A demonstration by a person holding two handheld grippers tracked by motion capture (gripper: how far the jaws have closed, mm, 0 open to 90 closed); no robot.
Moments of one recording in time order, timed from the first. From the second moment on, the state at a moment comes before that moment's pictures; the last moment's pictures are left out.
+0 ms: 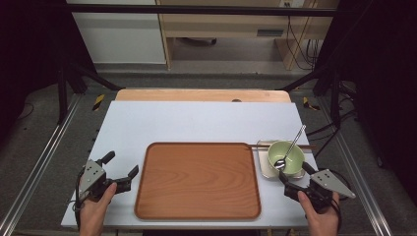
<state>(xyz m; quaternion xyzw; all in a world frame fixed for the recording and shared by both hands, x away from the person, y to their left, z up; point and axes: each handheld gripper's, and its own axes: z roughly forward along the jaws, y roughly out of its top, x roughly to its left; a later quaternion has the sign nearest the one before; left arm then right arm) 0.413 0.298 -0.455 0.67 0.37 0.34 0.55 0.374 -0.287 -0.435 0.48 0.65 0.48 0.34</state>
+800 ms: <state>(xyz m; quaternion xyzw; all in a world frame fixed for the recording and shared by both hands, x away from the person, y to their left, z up) 0.417 0.293 -0.457 0.70 0.36 0.36 0.50 0.406 -0.369 -0.437 0.53 0.65 0.43 0.34</state>
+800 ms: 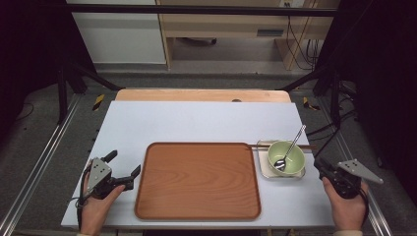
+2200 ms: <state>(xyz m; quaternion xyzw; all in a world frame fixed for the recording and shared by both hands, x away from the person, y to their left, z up) 0.411 0.299 -0.463 0.69 0.37 0.37 0.50 0.542 -0.387 -0.462 0.55 0.72 0.33 0.24</state>
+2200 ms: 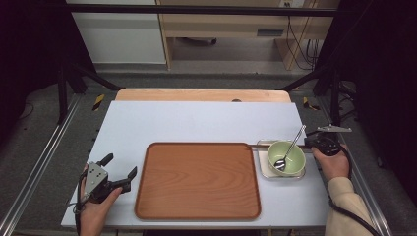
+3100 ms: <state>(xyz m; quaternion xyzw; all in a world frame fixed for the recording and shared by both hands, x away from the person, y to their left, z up) 0.410 0.301 -0.464 0.69 0.37 0.37 0.50 0.518 -0.379 -0.453 0.51 0.77 0.31 0.21</state>
